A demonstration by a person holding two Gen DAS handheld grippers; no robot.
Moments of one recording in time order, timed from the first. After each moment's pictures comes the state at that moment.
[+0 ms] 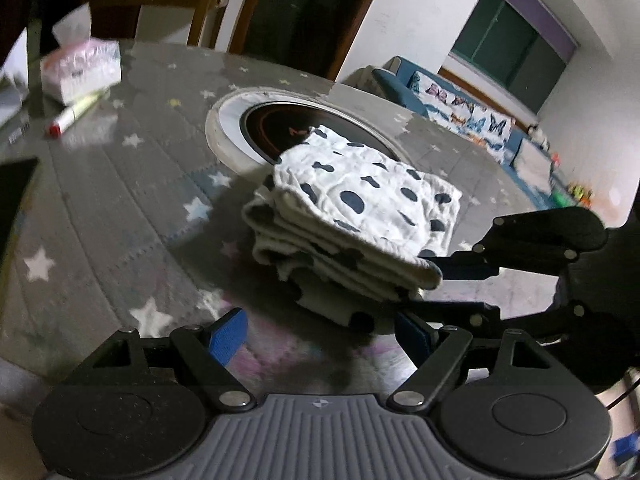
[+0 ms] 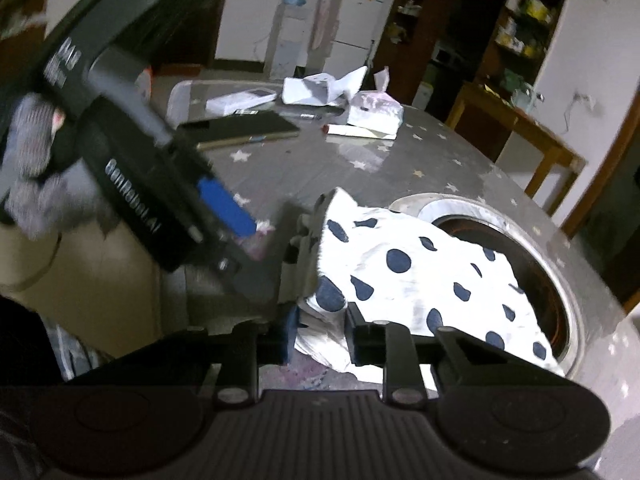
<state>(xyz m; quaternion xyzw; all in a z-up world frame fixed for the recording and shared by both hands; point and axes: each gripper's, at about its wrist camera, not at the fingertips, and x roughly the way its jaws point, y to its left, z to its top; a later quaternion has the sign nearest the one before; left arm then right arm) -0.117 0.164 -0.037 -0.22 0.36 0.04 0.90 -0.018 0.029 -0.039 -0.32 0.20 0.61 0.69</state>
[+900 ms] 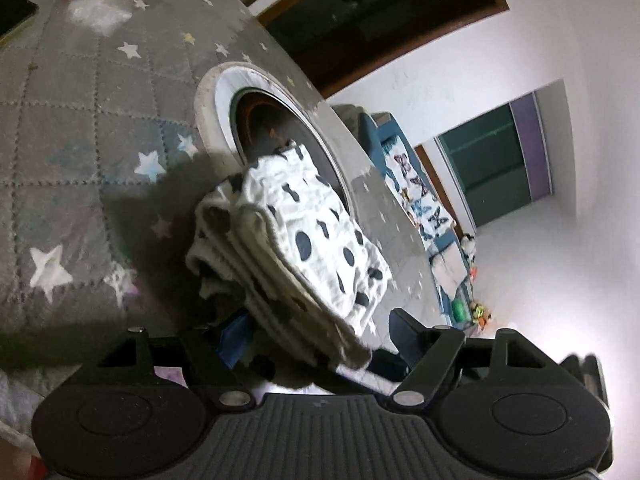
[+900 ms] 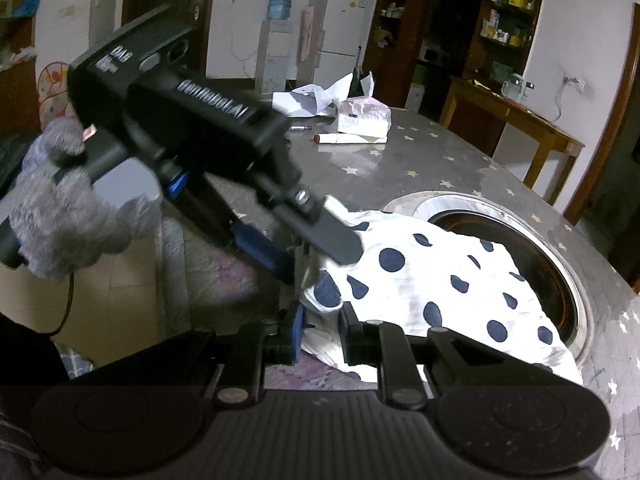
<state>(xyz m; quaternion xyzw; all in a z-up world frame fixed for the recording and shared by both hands) -0.101 0.198 -0.053 -0.49 0.28 -0.01 0.83 -0.019 0.026 -0.042 -0.30 0.20 0.61 0.70</state>
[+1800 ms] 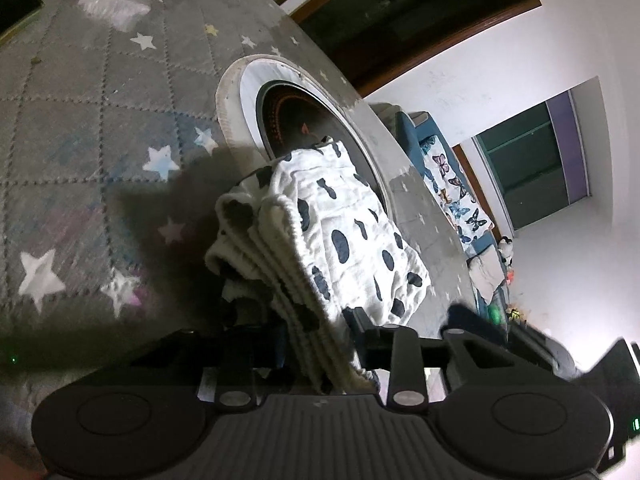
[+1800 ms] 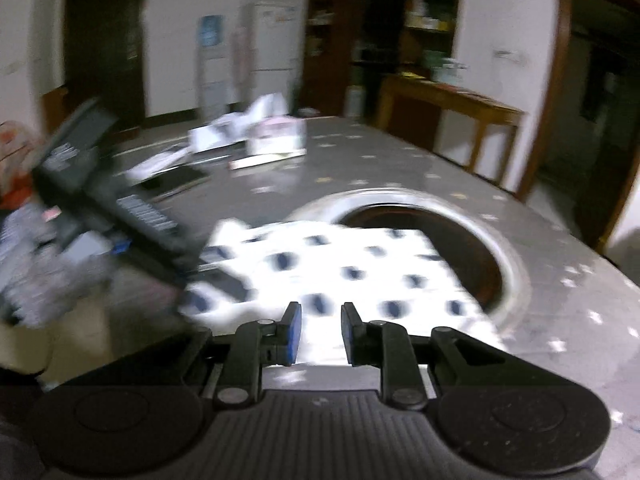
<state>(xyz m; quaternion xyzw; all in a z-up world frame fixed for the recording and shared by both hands) -0.074 0.191 -0.065 -0.47 0.31 0.04 0.83 0.054 -0.016 -0.010 -0.21 0.24 0.54 0.78</state>
